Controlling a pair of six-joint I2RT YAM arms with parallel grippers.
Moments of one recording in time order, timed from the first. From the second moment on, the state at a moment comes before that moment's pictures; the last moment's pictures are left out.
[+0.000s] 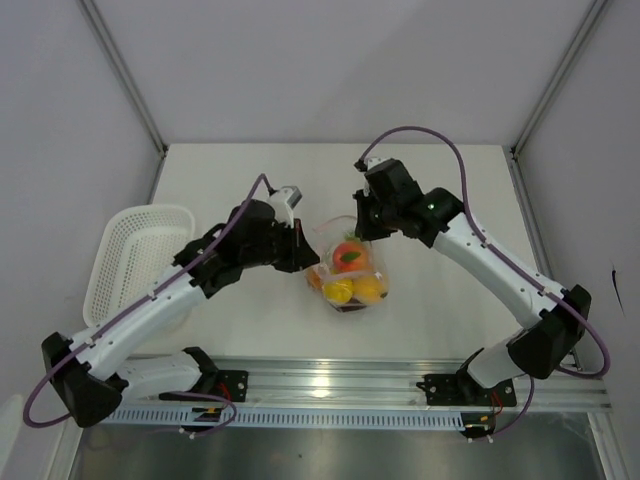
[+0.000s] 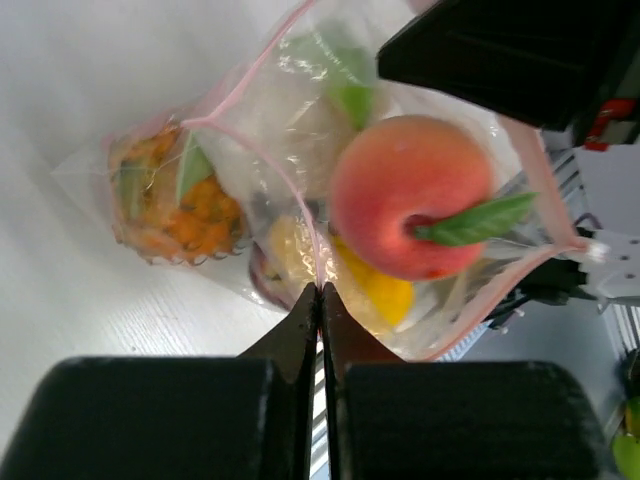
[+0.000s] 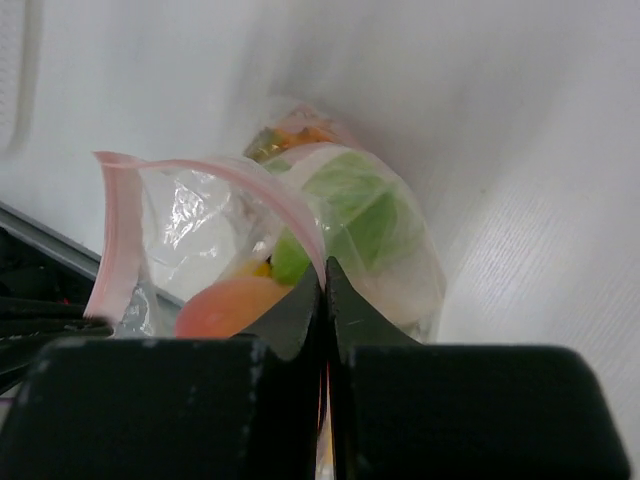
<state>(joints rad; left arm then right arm) -0.75 1.10 1.05 -0.54 0.16 -0.57 0.72 1.48 1.50 -0.82 0.02 0.41</state>
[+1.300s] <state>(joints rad) -0.74 1.09 1.26 -0.63 0.07 -0.45 0.76 1.48 1.63 -0.81 -0.10 0.36</state>
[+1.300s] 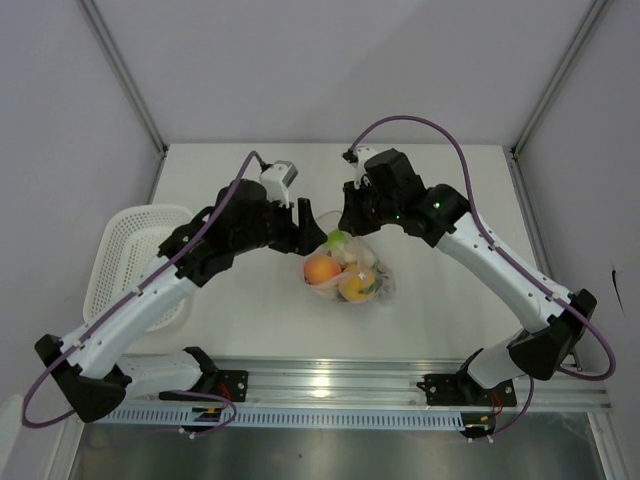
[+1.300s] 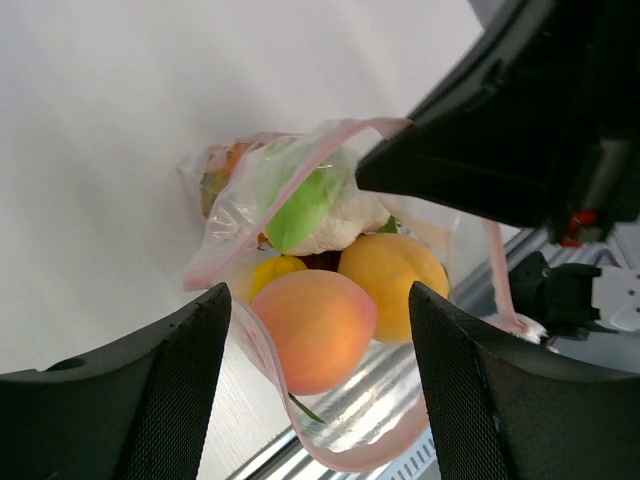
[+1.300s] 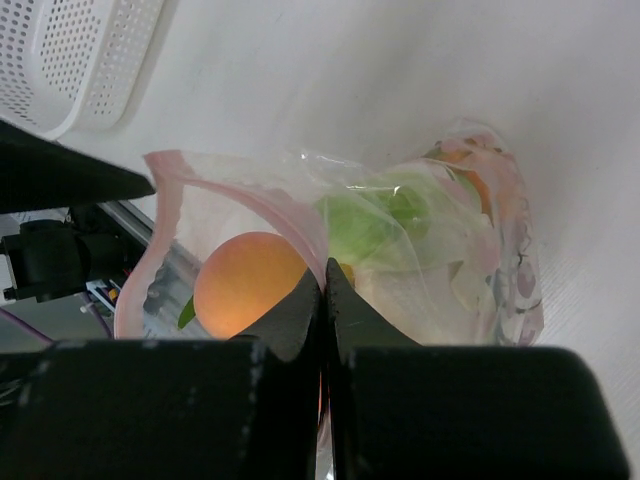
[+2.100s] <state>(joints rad) -0.81 1.13 1.20 -0.62 -0.17 -0.48 0.76 1.47 1.64 -0.81 -0.10 0.36</state>
